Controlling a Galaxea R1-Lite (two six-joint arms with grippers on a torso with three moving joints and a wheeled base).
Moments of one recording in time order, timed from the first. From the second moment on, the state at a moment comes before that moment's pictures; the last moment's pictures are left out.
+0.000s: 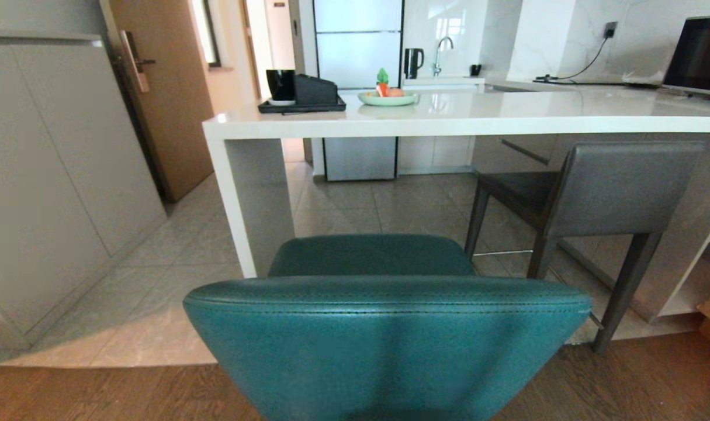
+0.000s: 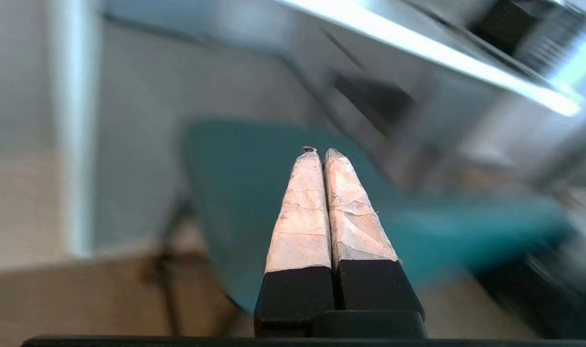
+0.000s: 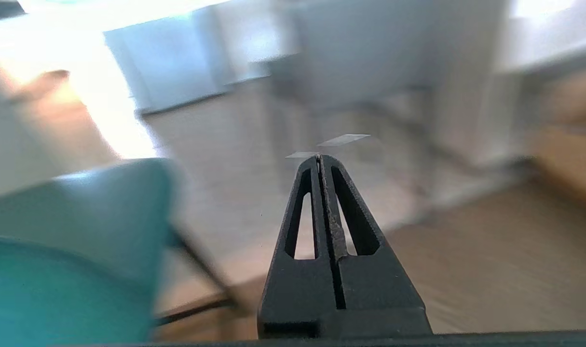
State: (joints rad) left arm 0.25 0.68 -0.71 0.01 -0.75 -0.43; right arm 0.06 0.44 -0.47 -0.01 -0.30 0.12
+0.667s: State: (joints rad) left arm 0.01 0.39 -0.88 0.56 -0.76 -0.25; right arm -0.04 0.24 -0.56 0.10 -0.25 0.07
